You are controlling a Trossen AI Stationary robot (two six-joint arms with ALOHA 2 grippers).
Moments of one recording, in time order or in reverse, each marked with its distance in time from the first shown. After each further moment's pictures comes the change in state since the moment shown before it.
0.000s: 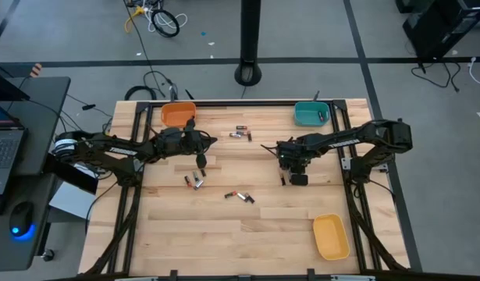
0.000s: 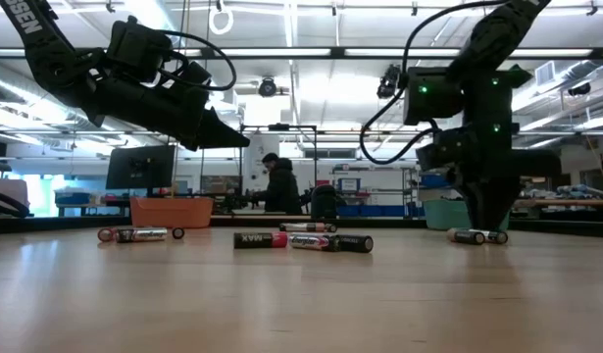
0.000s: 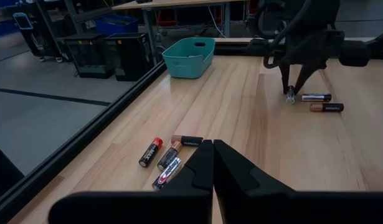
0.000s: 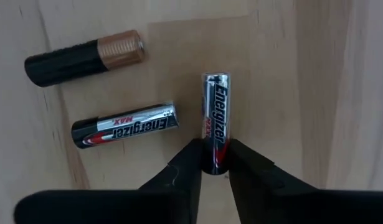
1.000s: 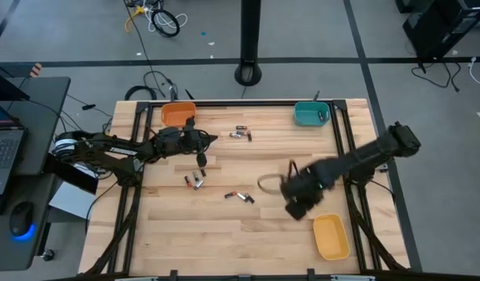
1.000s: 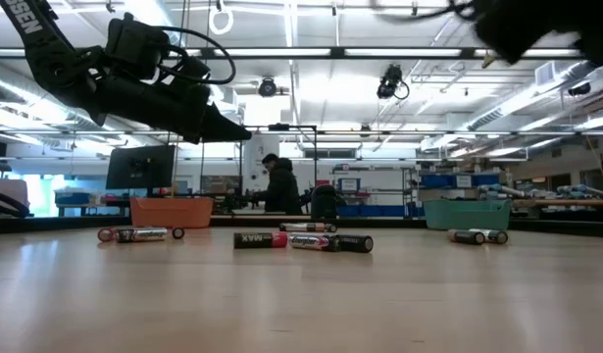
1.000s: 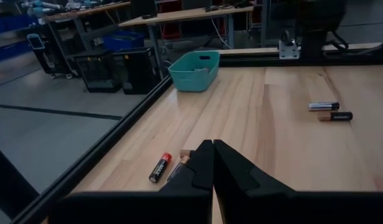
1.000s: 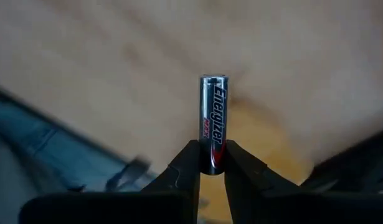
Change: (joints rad) left arm 0.002 0.000 0.000 0.052 -0.016 0.048; right arm 0.586 -0.048 0.435 -0.484 -0.371 1.453
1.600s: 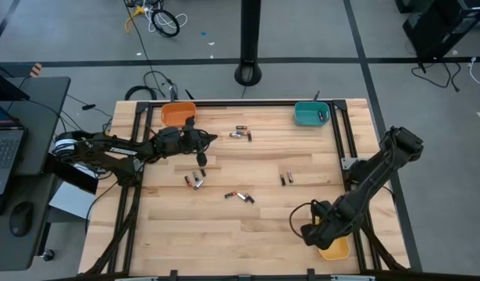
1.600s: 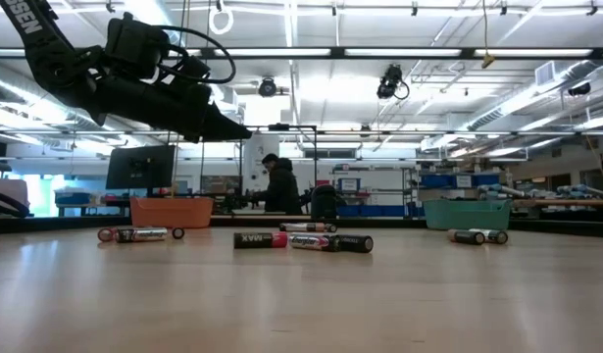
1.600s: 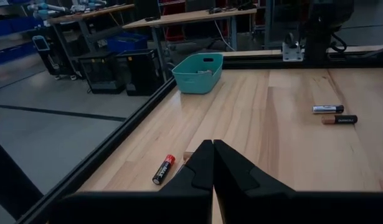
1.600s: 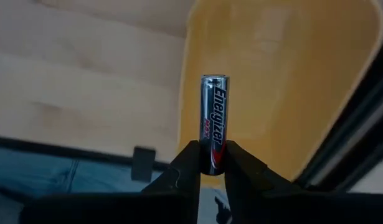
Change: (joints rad) left arm 0.000 0.000 0.000 0.009 -0.013 0.000; right arm 0.392 0.003 -0.120 0.219 0.083 0.828
